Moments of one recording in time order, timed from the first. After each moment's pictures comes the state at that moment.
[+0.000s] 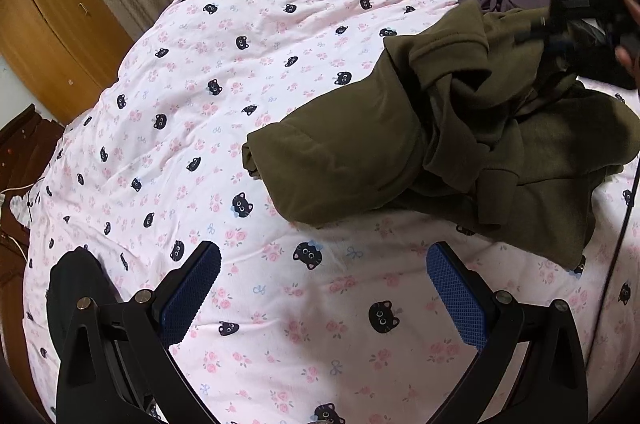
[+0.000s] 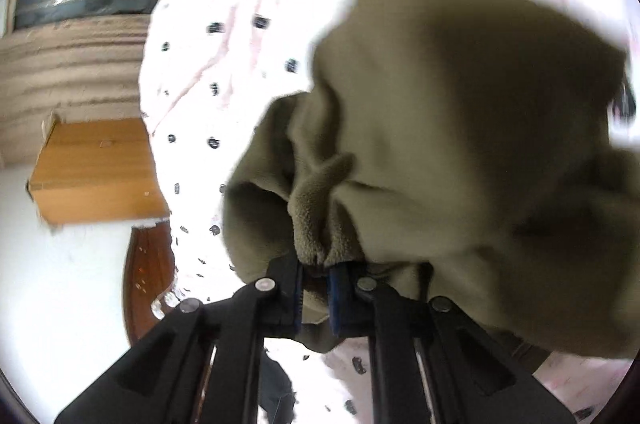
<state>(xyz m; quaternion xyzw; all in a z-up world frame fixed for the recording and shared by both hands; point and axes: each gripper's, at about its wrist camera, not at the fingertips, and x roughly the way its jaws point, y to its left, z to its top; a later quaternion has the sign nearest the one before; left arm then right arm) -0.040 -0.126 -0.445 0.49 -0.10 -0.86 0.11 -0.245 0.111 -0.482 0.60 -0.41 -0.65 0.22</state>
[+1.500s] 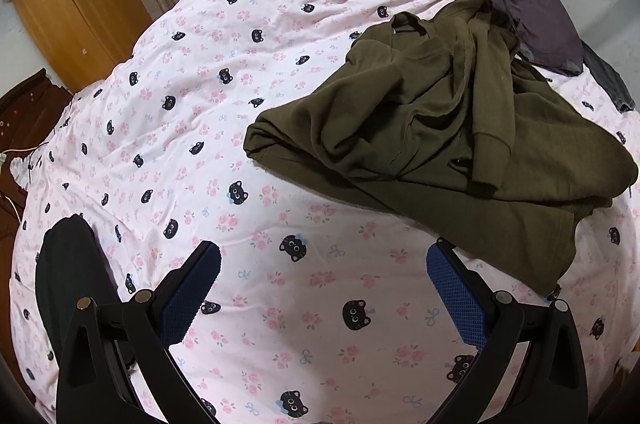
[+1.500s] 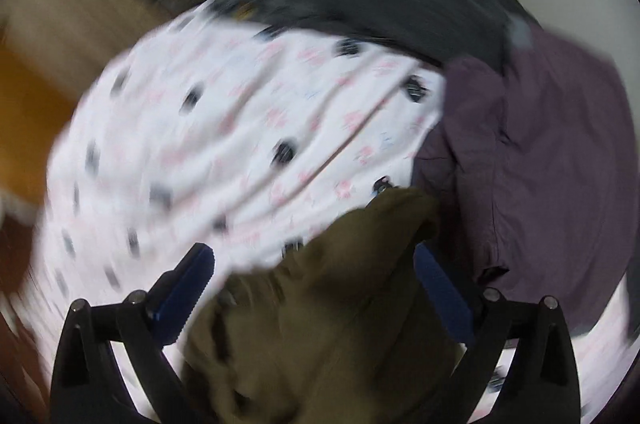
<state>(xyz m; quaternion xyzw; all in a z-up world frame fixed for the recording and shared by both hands) -0.032 -0.118 -0.431 0.49 -0.05 -0.86 0.14 -0.549 0.048 -0.402 0.53 -0.08 -0.83 0.15</state>
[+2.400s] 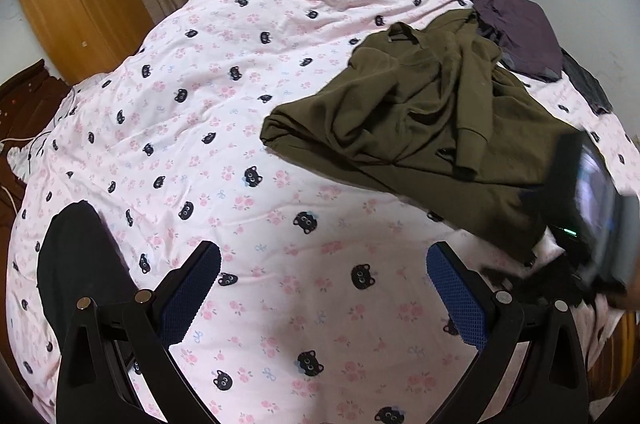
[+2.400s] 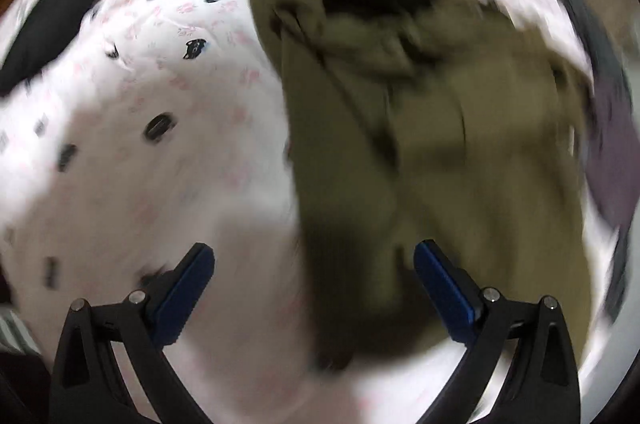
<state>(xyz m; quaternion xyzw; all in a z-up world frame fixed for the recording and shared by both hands) 0.018 -0.131 -0.398 0.49 -0.02 -0.86 0.12 -0.054 0.005 -0.504 0.51 0.29 -0.73 0.36</state>
